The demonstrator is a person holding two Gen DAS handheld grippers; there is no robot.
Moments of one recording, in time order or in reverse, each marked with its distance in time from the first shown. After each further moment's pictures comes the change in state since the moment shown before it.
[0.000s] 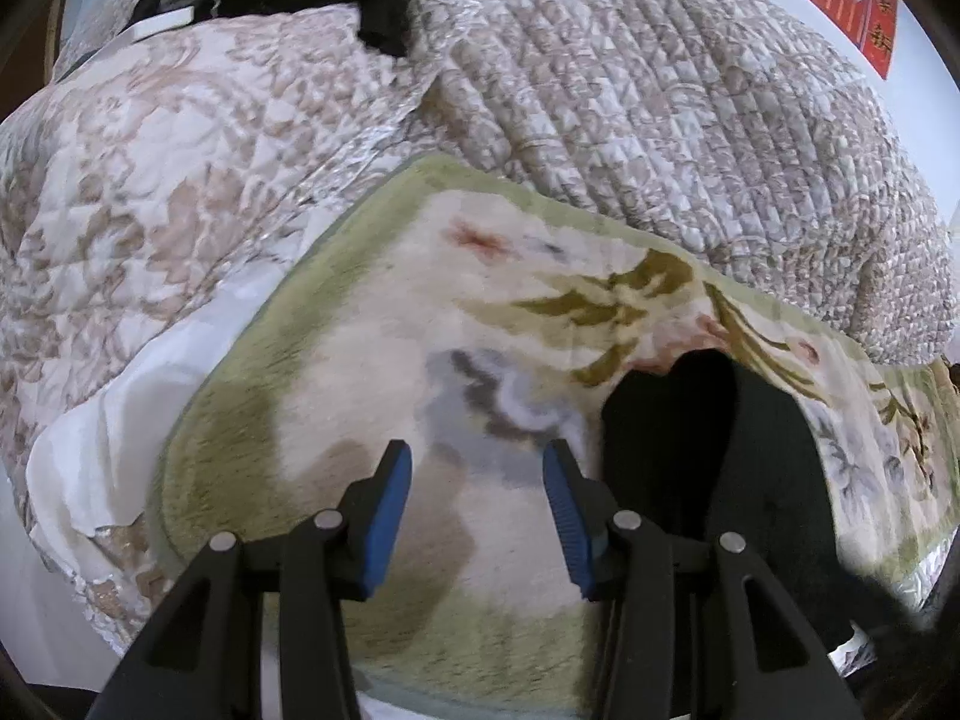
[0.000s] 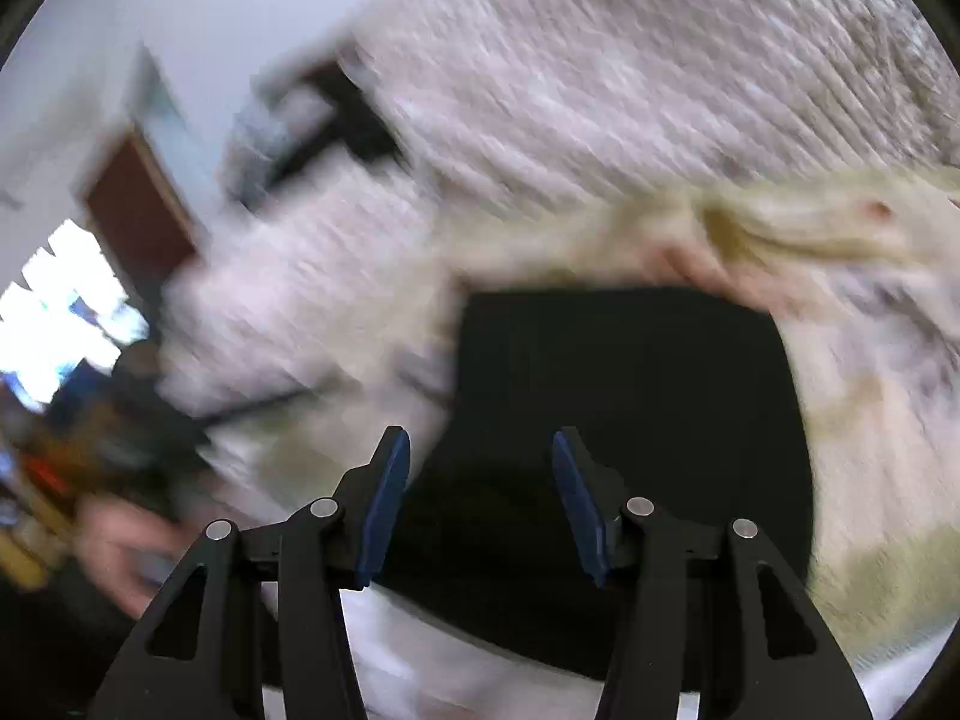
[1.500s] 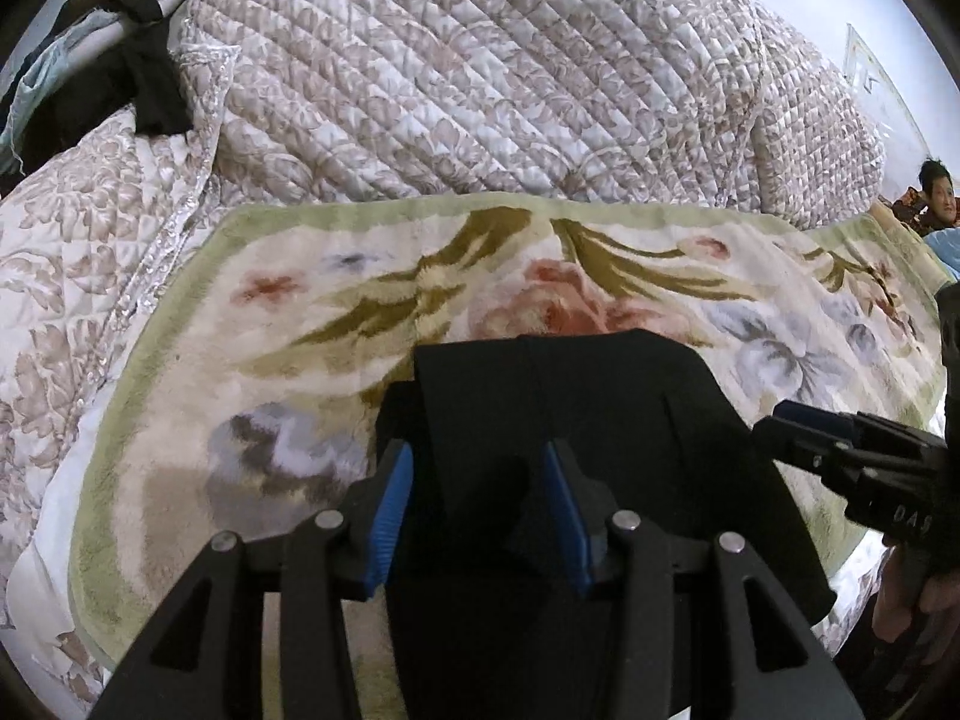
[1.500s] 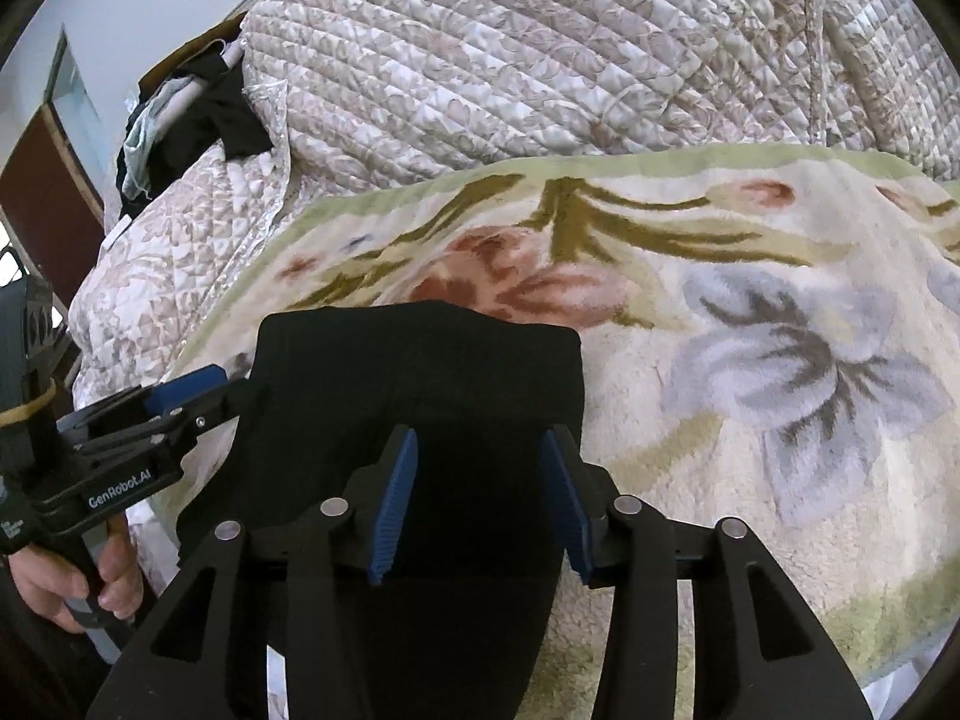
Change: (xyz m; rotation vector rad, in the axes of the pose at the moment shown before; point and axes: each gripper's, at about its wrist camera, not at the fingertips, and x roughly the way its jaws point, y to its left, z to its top) left arm 0.020 -0.114 -0.004 0.350 0.025 -0.091; right arm -0.014 -0.092 0.039 0.072 0.014 -0.153
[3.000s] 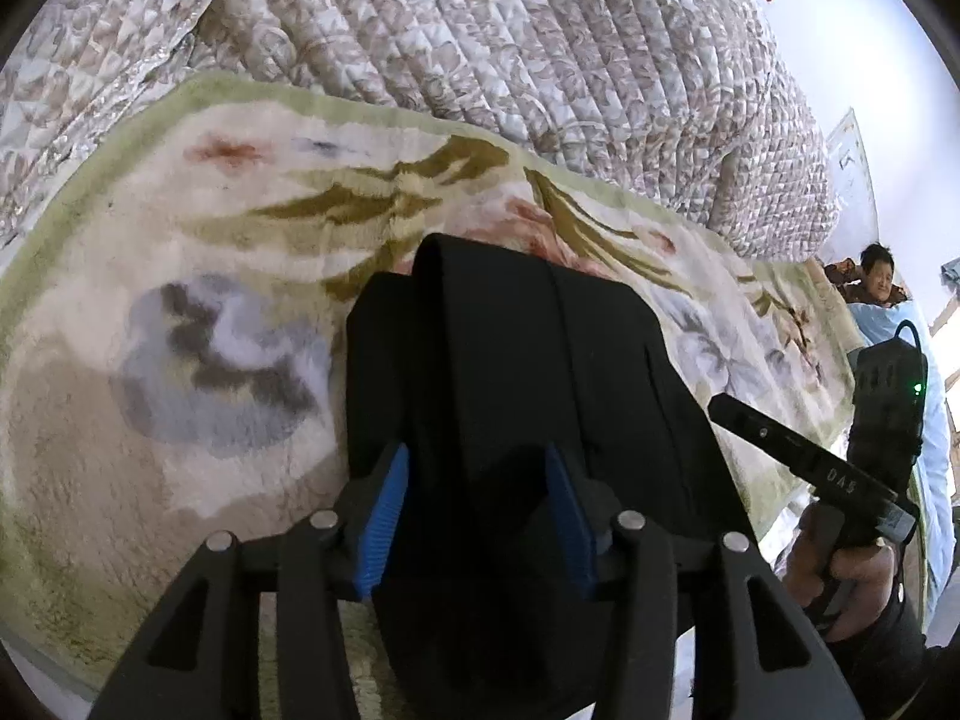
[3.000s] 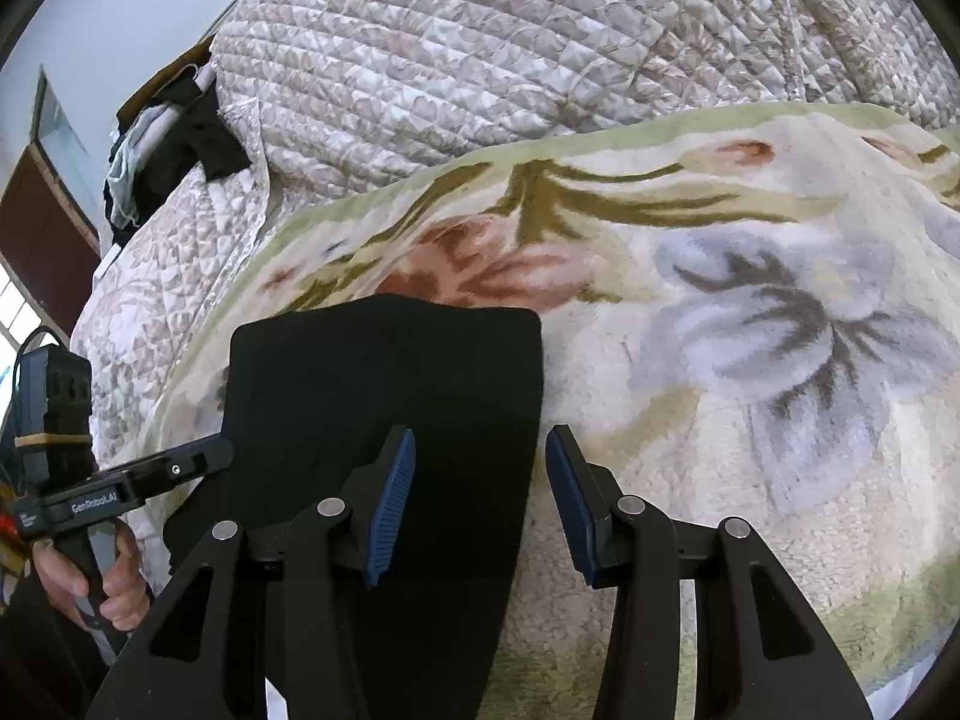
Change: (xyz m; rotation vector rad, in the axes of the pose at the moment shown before) left arm 0.023 0.044 -0.024 -0.204 0.140 -0.325; right arm 0.006 -0.027 -0.006 0.076 0.007 0.027
